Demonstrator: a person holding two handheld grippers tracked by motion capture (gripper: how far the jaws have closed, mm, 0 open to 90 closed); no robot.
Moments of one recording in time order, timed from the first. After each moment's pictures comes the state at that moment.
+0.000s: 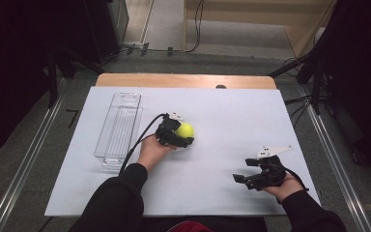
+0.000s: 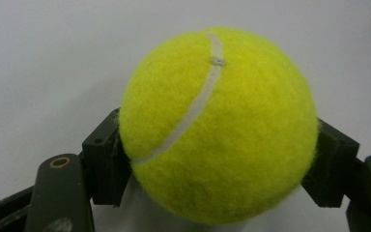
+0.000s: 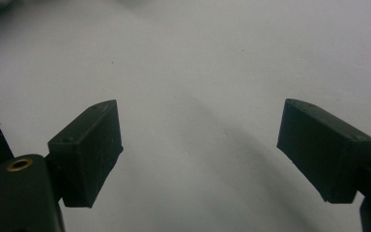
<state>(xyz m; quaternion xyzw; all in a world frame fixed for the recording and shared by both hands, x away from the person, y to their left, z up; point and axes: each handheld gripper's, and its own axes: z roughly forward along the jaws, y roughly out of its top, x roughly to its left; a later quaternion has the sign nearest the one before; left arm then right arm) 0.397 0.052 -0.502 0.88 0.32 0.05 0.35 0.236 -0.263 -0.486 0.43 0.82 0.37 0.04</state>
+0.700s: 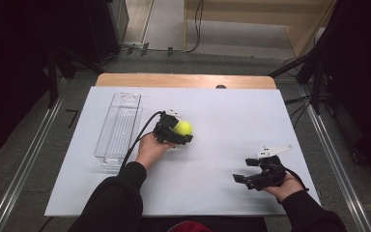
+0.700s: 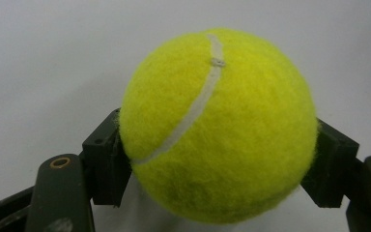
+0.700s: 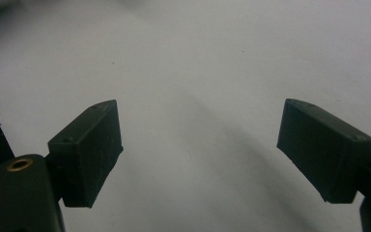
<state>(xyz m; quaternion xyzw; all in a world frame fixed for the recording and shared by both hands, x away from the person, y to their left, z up) 0.400 0.059 -0.490 0.87 0.35 0.04 0.36 0.236 -0.263 -0.486 0.43 0.82 0.38 0.04</state>
